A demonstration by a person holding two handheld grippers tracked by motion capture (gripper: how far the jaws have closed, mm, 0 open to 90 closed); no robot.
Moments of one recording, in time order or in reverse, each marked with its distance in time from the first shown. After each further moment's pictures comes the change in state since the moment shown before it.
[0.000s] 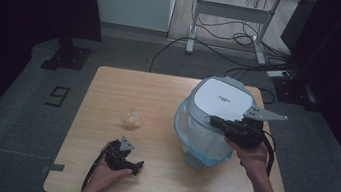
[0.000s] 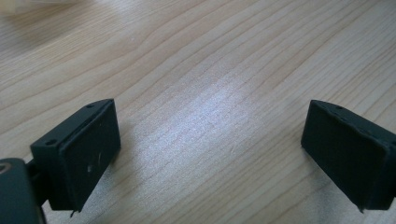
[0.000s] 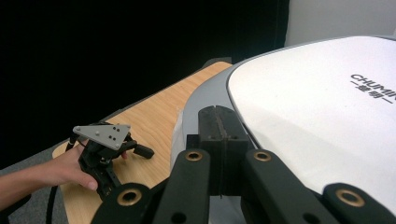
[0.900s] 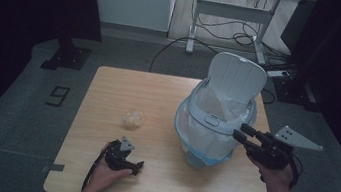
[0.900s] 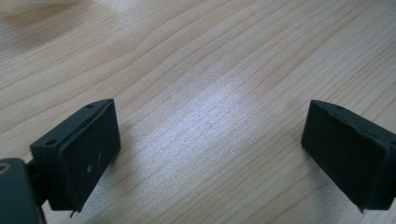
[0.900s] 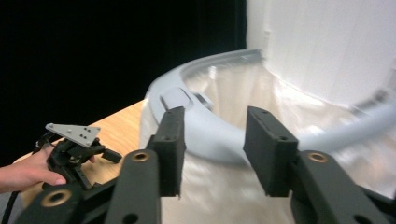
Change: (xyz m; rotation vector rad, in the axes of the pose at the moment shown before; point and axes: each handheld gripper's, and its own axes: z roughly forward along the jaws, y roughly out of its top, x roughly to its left) left arm -0.001 0.000 0.000 0.000 0.000 -0.001; right arm -0.008 -0.039 -0.071 -0.145 -0.151 -0.028
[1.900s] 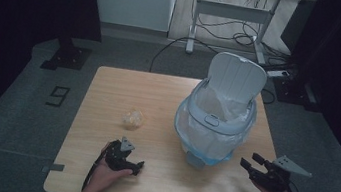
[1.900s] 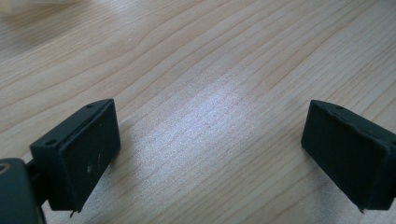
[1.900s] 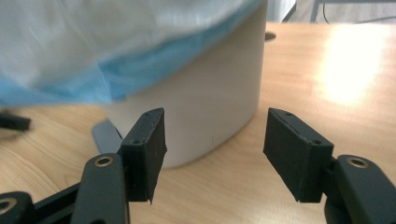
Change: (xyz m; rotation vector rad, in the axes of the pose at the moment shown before) left arm -0.001 0.000 0.000 0.000 0.001 0.001; right arm -0.048 -0.130 -0.010 0.166 -0.191 0.136
